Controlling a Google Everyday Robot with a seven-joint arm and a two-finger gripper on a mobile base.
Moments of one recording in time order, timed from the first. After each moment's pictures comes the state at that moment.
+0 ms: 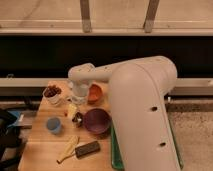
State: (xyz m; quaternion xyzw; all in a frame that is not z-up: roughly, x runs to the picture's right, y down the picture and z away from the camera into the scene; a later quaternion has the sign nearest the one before) arm -0.145 0.120 0.813 -0.43 0.01 0.28 0.85
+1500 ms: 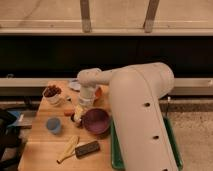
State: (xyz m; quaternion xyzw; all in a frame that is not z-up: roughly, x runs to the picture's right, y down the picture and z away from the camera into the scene) arm -0.119 0.143 0.849 -0.46 0.02 0.32 0.83
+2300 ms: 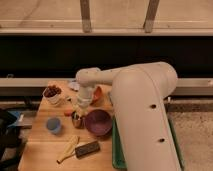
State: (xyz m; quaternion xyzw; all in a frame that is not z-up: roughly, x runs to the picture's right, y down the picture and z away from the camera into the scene) arm -0.135 0.130 0.821 -0.46 0.00 0.30 0.83
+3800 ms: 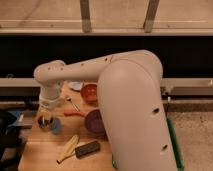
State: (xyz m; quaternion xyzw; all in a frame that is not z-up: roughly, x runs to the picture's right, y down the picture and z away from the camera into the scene) arm -0.273 0.126 0.714 -0.44 -0.10 0.12 0.88
